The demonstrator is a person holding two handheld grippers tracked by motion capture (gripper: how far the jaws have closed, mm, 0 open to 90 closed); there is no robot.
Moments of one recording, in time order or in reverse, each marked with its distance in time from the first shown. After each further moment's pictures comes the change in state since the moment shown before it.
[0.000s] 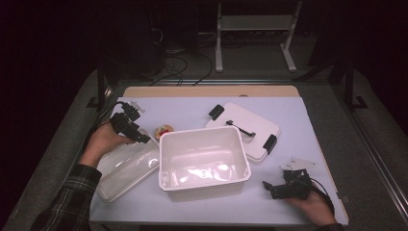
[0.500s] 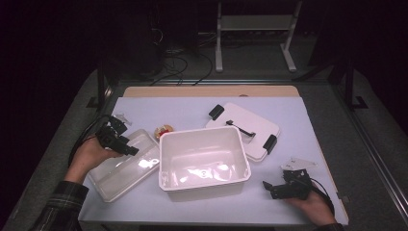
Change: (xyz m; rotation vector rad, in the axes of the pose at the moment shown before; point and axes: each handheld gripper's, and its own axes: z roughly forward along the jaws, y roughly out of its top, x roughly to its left) left arm -0.006 -0.049 -0.012 0.022 -0.004 -0.032; right arm 0.000 0.000 0.000 0.000 -0.001 0.000
